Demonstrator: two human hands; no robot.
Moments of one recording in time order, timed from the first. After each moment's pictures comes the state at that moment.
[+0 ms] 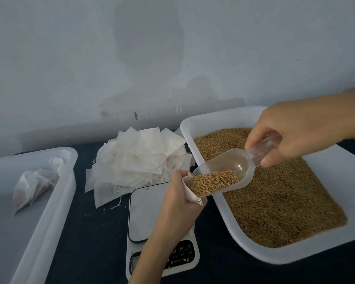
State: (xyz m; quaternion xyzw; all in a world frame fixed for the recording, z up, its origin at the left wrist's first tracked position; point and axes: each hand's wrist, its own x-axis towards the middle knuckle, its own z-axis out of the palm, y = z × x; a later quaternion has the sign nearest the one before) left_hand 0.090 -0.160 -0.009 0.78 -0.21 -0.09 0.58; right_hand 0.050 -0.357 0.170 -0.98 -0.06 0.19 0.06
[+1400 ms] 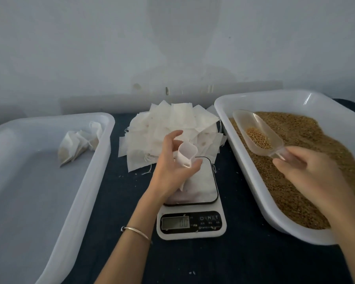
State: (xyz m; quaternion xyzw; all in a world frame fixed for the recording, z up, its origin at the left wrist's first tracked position) left_hand 0.127 -0.096 -0.025 0.78 -0.19 0.03 0.60; right_hand 0.020 -0.326 0.021 -0.89 0.22 -0.12 0.37
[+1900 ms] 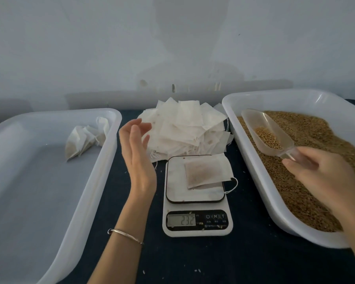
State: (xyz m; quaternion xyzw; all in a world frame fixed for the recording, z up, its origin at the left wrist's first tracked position) left_hand 0.126 -0.065 0.002 0.58 -0.03 0.22 0.78; right_hand 0.022 -0.331 0.015 -0.89 0.20 -0.13 0.39
